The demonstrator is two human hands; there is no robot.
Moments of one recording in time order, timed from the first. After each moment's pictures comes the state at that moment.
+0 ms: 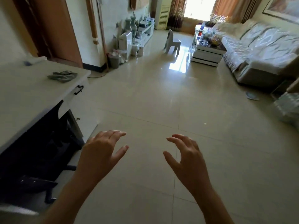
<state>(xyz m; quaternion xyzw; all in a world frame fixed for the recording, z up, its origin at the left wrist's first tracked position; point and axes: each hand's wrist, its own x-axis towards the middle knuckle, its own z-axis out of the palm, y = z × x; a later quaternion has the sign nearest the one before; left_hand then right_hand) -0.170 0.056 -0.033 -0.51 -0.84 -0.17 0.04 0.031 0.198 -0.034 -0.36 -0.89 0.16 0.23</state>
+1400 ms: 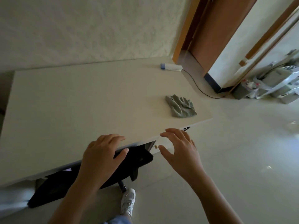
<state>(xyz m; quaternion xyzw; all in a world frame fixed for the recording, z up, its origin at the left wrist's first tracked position) -0.623 0.033 -0.094 -0.04 -0.98 -0.17 0.03 -0.656 0.272 -0.075 0.12 -0.97 0.22 0.00</state>
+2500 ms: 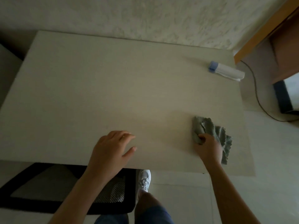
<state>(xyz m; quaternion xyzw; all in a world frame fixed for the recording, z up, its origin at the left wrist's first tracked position) -0.786 0.080 -0.149 0.13 -0.97 -0.18 -0.06 -0.954 0.344 -0.239 -0.02 -0.97 0.19 -0.14</state>
